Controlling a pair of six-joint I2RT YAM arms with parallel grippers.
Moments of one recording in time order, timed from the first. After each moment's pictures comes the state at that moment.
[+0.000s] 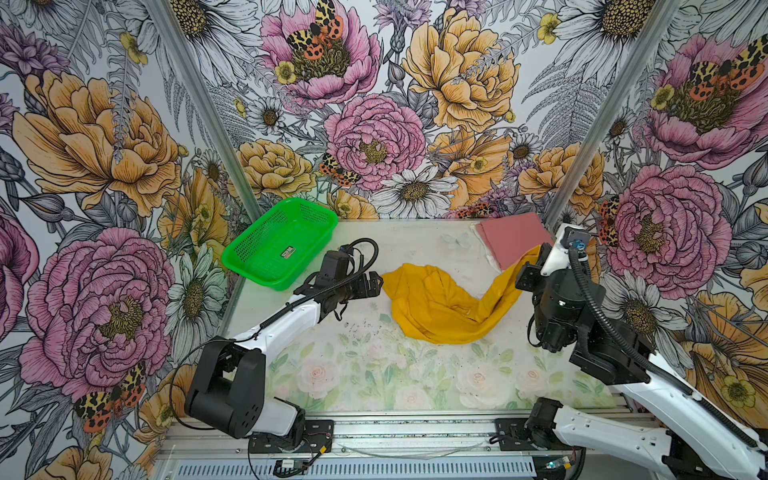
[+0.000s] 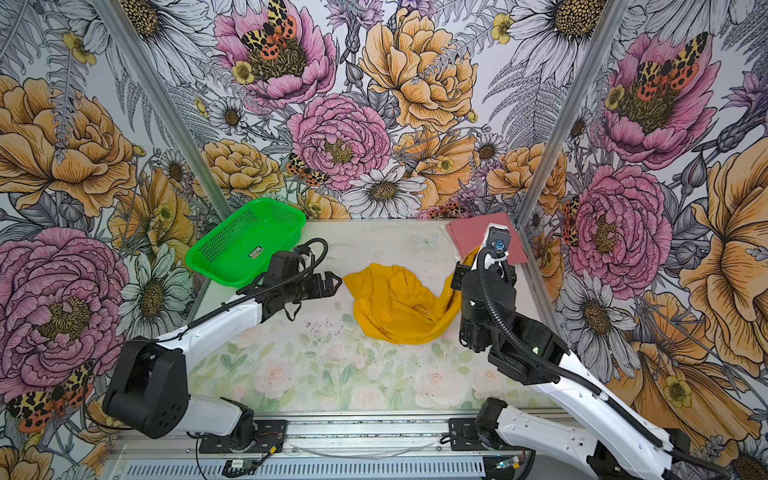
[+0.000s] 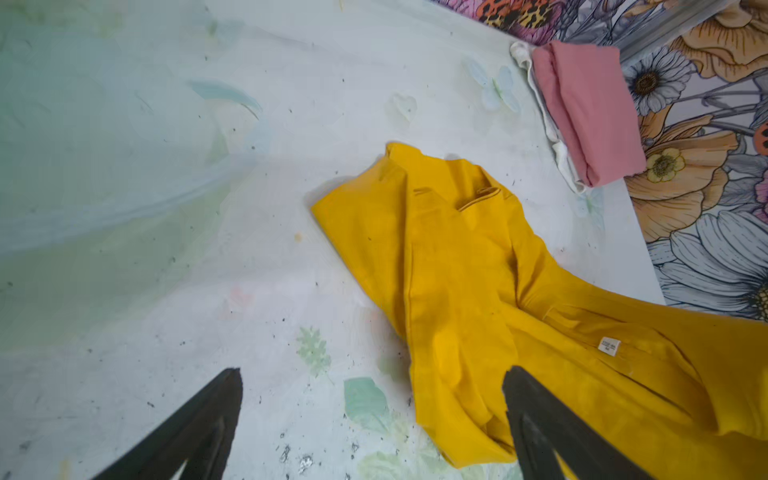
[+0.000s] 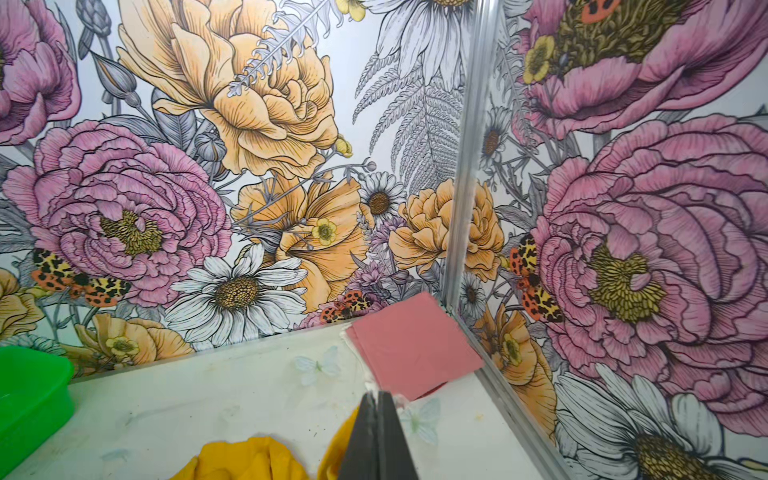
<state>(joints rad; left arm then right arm) -0.40 1.44 0.88 -0.20 0.20 -0.48 0.87 0.86 1.19 -0.54 1.16 0.20</state>
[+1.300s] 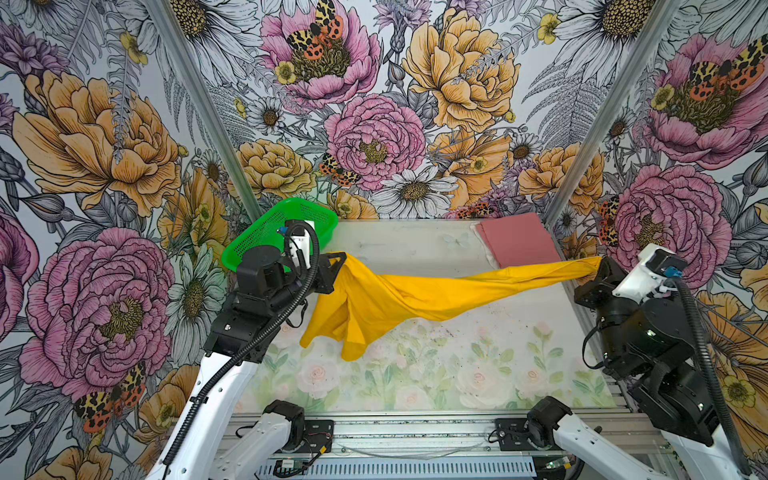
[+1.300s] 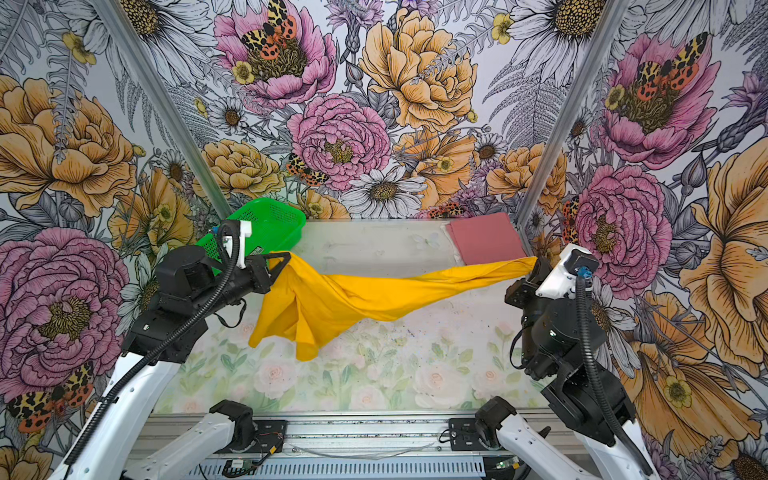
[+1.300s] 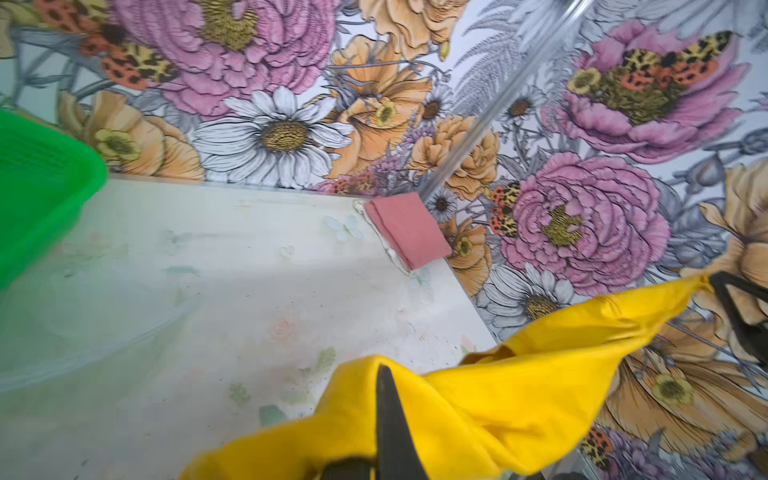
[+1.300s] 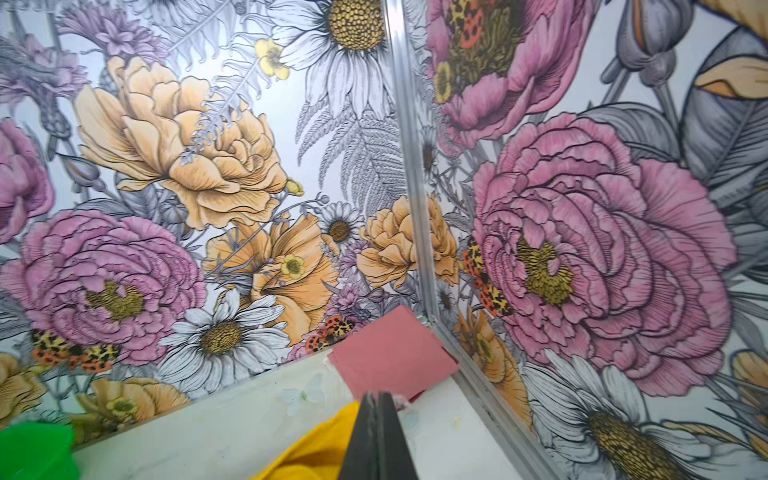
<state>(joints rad) -0.20 0.91 1.16 -0.56 0.37 -0.45 0.55 0.64 1.20 -0.64 0.91 0.21</state>
